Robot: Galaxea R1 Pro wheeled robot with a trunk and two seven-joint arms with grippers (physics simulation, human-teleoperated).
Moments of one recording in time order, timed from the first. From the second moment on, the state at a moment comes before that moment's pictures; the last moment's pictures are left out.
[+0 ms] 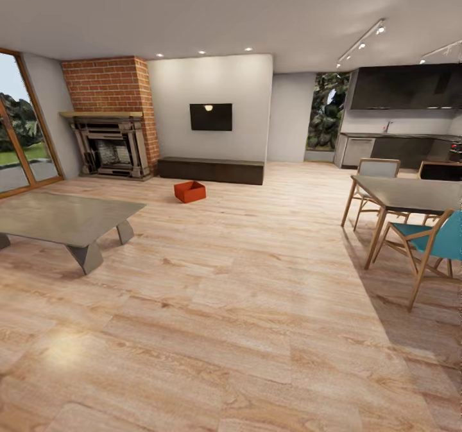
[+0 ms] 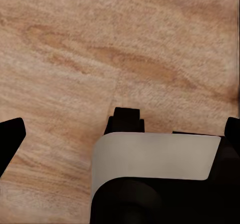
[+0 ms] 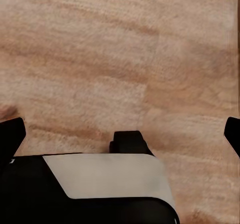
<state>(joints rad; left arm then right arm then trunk) -0.30 0.00 0.00 0.00 0.06 0.08 0.09 -0.28 0.12 0.49 0.03 -0.45 -0.10 -0.25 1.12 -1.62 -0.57</state>
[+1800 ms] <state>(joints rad) -0.30 0.00 0.00 0.00 0.06 0.08 0.09 -0.28 0.12 0.48 0.03 -0.45 -0.10 -0.25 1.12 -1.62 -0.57</state>
